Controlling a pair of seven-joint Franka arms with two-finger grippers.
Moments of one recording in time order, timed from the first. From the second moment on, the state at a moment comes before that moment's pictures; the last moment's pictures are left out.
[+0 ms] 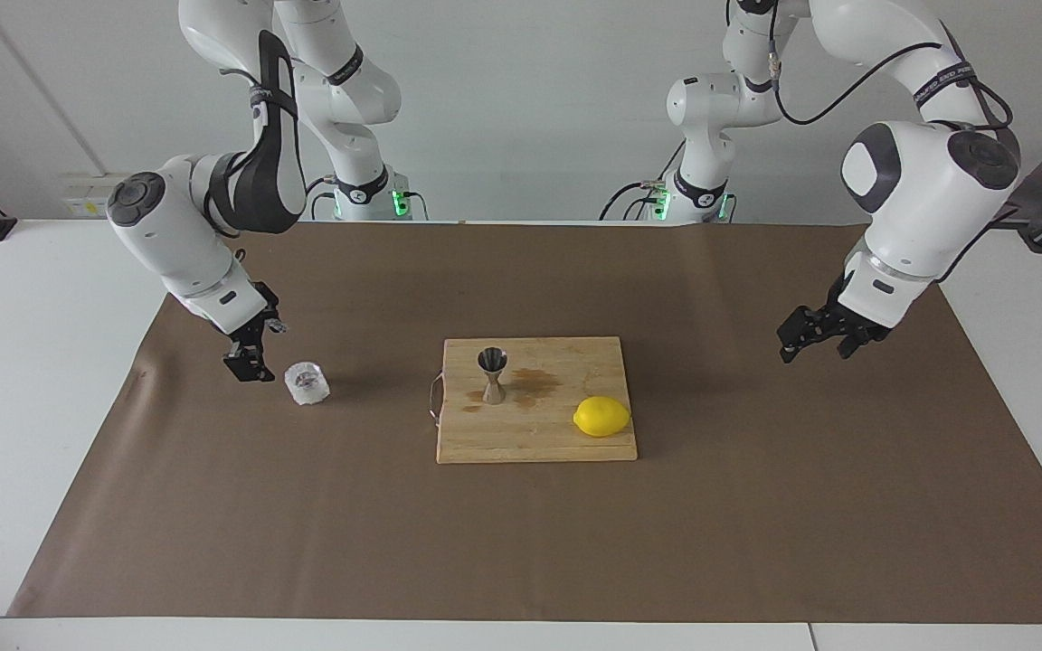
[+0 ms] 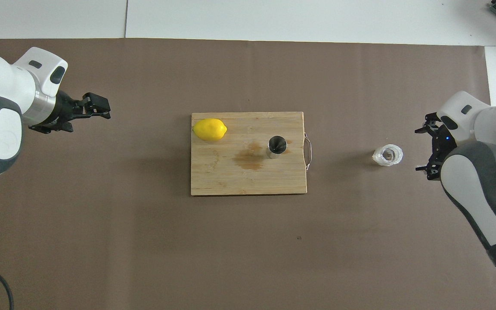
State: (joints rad) left arm 0.01 0.16 -0.09 -1.69 -0.03 1.89 -0.03; right arm -0.12 0.14 0.02 -2.03 0.16 2.13 -1.82
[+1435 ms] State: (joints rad) left arm -0.03 -0.02 -0.08 -1.61 -0.01 1.52 0.05; right arm -0.14 0.30 0.02 -2.09 0.47 2.30 -2.07
